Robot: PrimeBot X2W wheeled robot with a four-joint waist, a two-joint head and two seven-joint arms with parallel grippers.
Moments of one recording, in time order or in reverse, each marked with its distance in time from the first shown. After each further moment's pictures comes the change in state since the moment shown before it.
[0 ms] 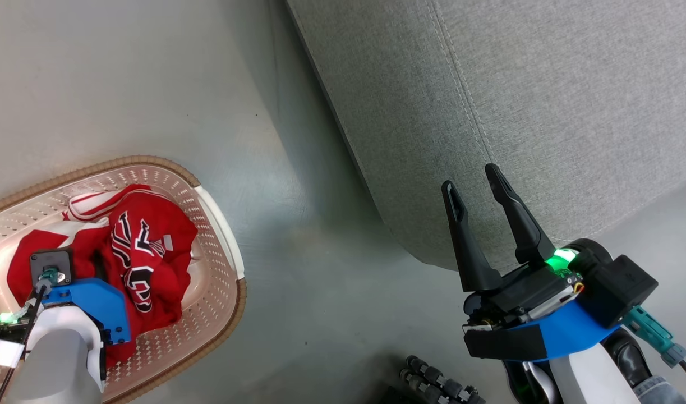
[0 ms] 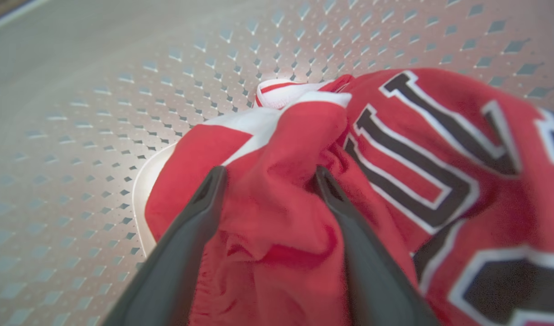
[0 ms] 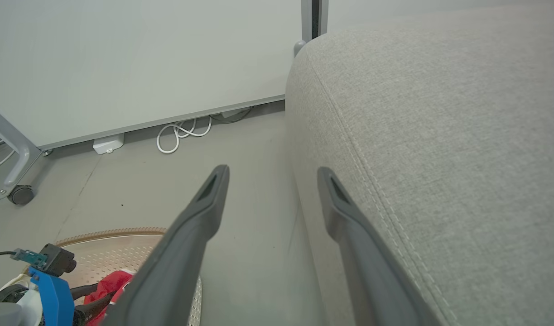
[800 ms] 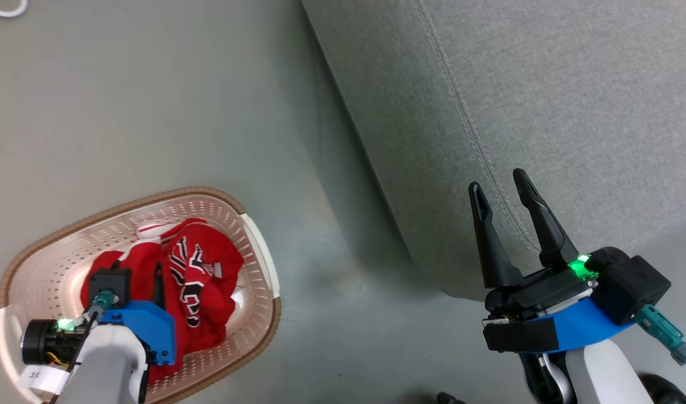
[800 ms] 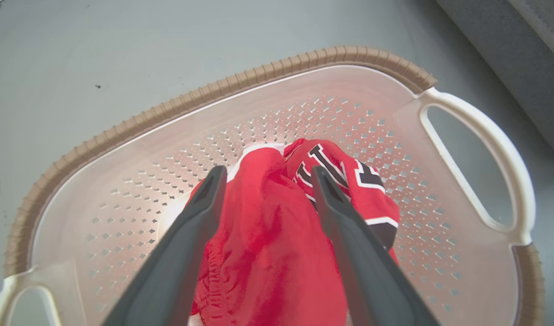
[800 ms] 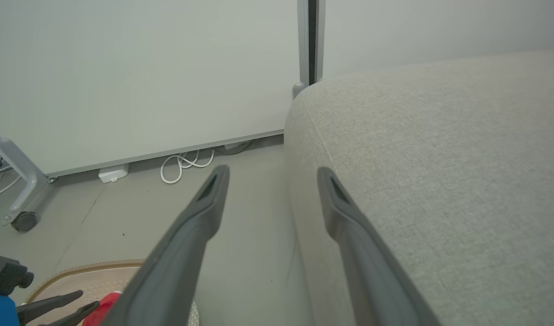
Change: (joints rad) left arm 0.088 -0.075 -0.041 -0.091 0.058 -0.083 -0.042; right arm 0.017 0.000 -0.081 0.046 -0.049 0.000 0.000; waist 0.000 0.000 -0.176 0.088
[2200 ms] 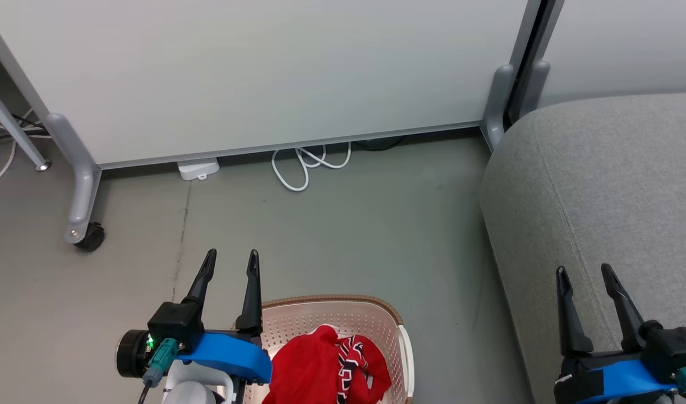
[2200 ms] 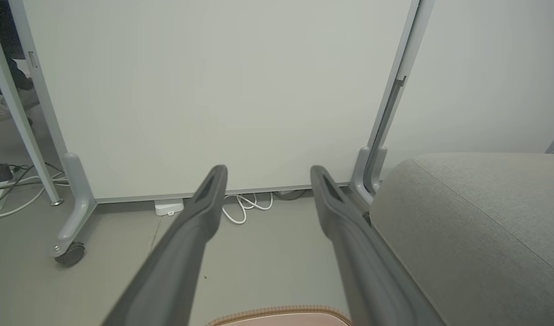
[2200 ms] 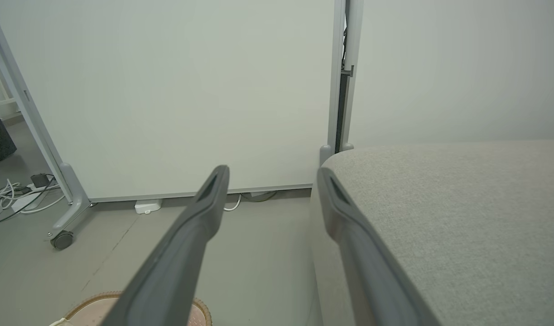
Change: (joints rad) left arm 0.337 -0.172 -0.024 -0.672 -0.084 -0.011 -0.012; right arm 0.215 0.002 -0.287 0.138 -0.173 -0.001 0.000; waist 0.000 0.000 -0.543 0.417
